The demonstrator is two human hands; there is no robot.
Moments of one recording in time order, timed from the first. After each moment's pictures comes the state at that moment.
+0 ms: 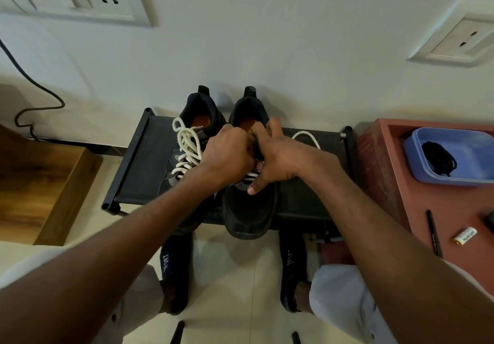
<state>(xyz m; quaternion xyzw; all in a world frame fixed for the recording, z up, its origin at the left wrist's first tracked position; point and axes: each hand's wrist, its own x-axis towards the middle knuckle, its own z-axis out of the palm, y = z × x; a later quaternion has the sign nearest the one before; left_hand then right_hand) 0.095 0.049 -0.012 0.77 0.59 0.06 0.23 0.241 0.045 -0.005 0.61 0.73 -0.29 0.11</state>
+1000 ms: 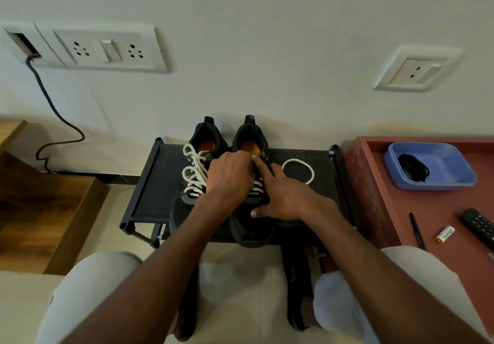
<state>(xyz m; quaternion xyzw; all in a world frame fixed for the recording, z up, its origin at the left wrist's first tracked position) 0.092 0.023 -0.002 0.78 0.60 0.10 0.16 0.240 -0.013 -0.017 0.63 0.72 -0.28 0.03</state>
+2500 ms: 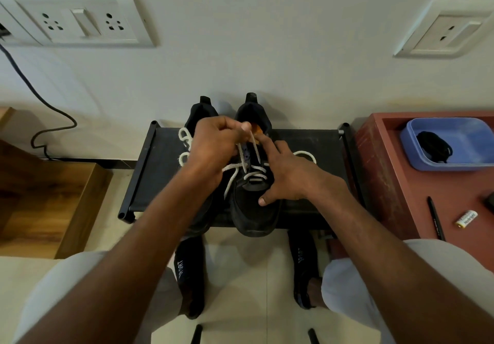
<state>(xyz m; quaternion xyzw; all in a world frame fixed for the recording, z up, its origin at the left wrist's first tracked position) 0.080 0.033 0.020 0.49 0.59 0.37 0.53 0.243 0.000 -0.004 0.65 0.70 -0.30 0.05</state>
